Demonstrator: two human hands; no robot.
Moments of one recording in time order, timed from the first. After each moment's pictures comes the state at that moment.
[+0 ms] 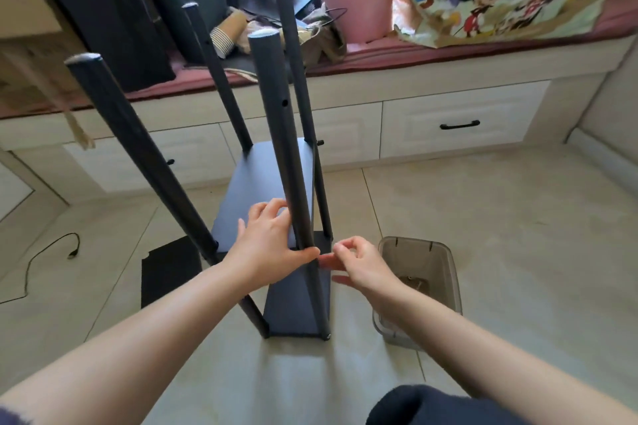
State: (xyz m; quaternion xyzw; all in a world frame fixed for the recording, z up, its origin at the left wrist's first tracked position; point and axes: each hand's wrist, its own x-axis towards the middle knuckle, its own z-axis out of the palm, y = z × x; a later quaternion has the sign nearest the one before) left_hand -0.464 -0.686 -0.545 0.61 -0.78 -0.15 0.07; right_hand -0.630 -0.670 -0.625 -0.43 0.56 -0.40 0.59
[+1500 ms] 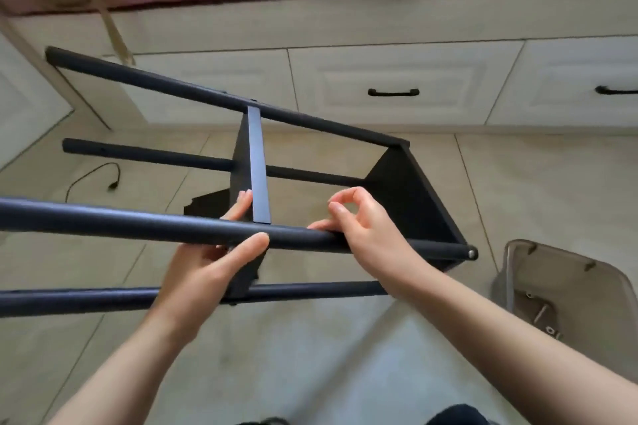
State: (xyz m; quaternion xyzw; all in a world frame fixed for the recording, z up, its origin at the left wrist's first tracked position) left_hand -0.280 -0.697 -0.639 0.60 -0.51 -0.42 0.45; right_hand -0.488 -0.762 -0.653 -0.56 0.46 -0.35 0.59
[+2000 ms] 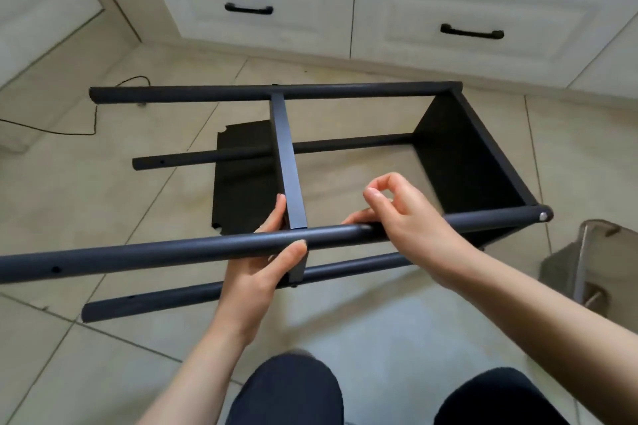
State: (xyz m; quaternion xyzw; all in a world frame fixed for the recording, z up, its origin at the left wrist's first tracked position) left_hand -0.270 -0.637 -0.738 0.61 -0.36 -0.48 0.51; right_hand -0.454 -0.739 -0.688 -0.59 0.52 -0.21 0.58
